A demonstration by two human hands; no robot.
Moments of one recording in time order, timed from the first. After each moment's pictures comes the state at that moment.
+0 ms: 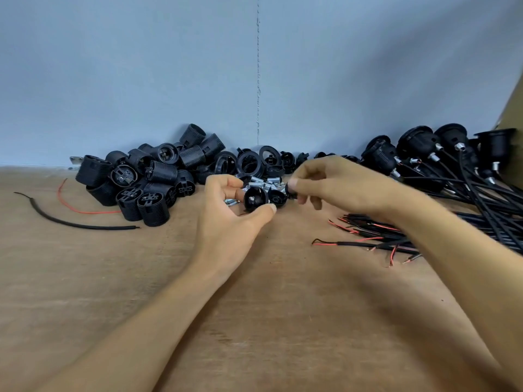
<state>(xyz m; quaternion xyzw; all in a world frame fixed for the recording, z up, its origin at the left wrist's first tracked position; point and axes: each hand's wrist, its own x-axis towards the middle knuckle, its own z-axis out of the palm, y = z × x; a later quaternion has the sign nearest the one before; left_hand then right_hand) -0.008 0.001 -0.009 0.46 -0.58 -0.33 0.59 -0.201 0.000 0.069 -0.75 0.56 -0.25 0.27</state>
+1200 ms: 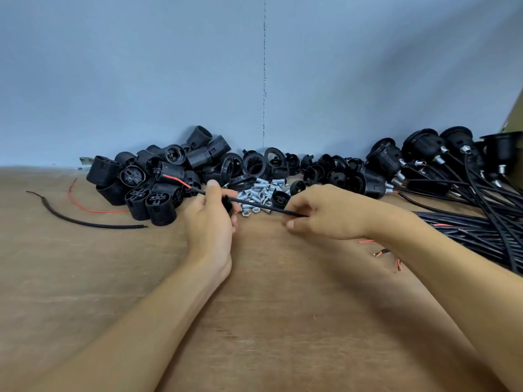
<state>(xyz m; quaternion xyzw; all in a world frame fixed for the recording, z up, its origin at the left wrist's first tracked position) -0.004 -0.011 -0.004 0.46 -0.35 -0.45 0.68 -0.186 -0.003 0.047 -0.81 0.56 -0.09 0.17</state>
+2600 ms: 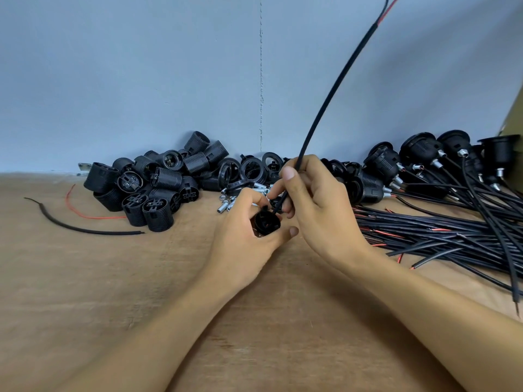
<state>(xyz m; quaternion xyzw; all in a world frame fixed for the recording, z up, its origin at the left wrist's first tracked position) -0.015 0.008 -0.013 0.44 -0.68 -0.31 0.50 -0.154 0.018 0.027 -0.67 0.42 -0.57 0.21</state>
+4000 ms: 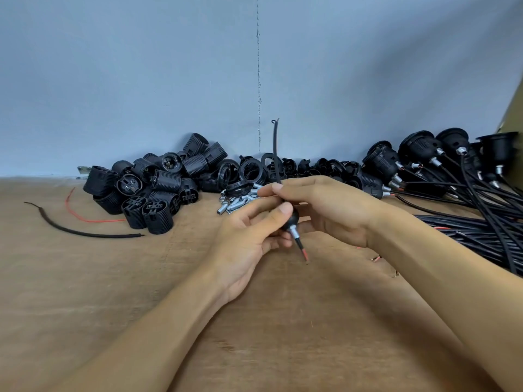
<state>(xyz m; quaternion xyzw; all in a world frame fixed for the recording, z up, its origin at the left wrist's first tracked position) -0.020 0.010 -0.005 0.28 -0.47 -0.66 0.51 -0.179 0.004 0.052 -0.61 0.45 -0.35 0.55</state>
